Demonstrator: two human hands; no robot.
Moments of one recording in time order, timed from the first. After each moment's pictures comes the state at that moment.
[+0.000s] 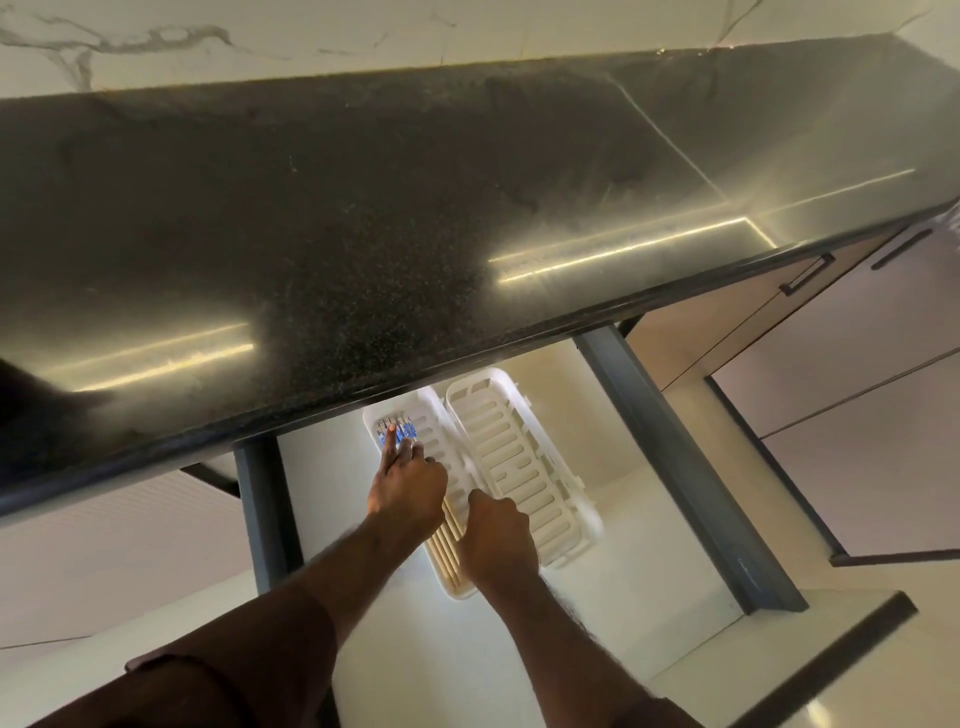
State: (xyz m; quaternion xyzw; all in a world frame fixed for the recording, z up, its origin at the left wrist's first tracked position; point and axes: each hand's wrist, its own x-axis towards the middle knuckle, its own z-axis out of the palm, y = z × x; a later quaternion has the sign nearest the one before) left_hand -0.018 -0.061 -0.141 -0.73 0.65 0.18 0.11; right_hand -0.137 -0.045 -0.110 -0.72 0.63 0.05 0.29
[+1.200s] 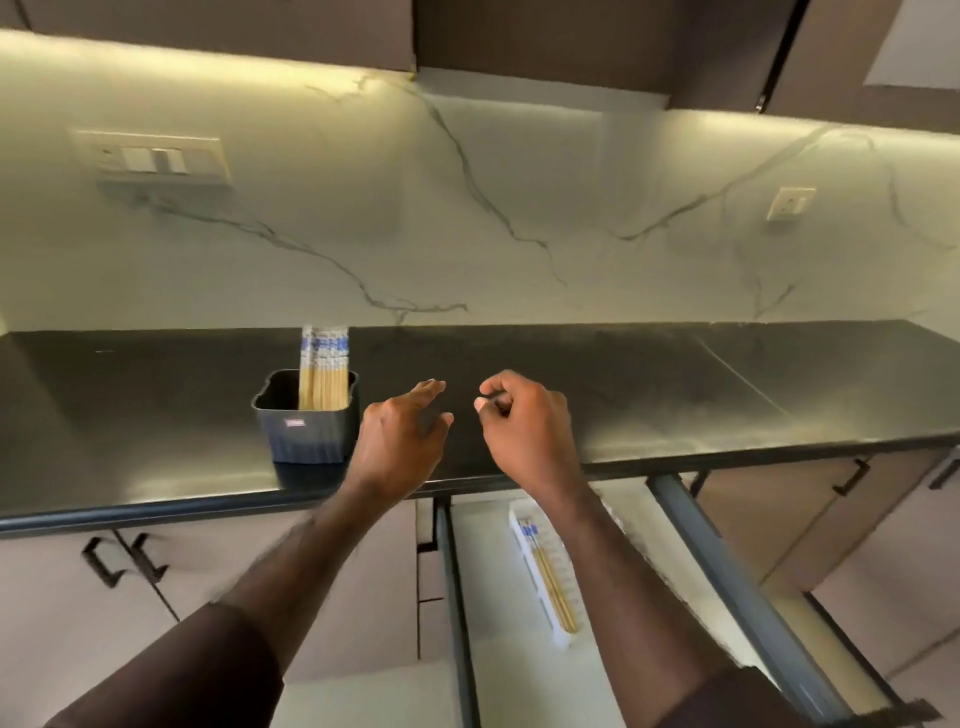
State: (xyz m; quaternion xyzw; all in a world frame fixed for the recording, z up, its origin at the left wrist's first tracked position) left_hand 0.093 0.167 0.189 -0.74 0.52 0.01 -0.43; right_hand -0.036 0.085 0.208 -0.82 0.38 -0.37 0.22
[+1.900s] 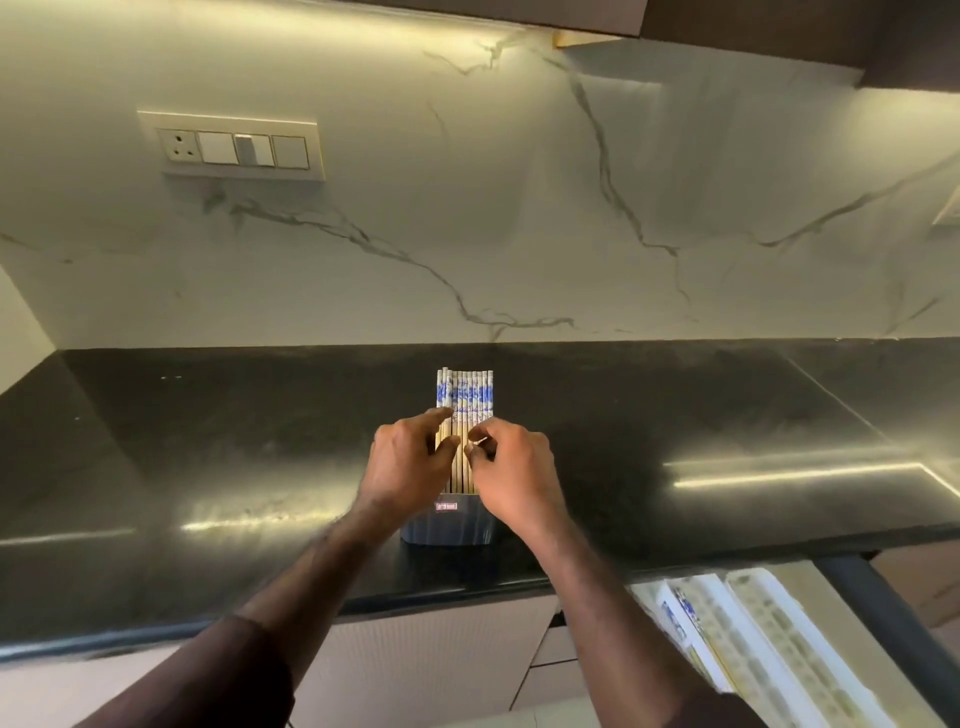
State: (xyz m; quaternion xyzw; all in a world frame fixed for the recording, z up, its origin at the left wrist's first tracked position) left_hand 0.383 0.139 0.144 -0.76 0.48 0.07 -0.42; right_hand 0.266 0.074 0.151 -0.84 0.41 -0.26 0.26
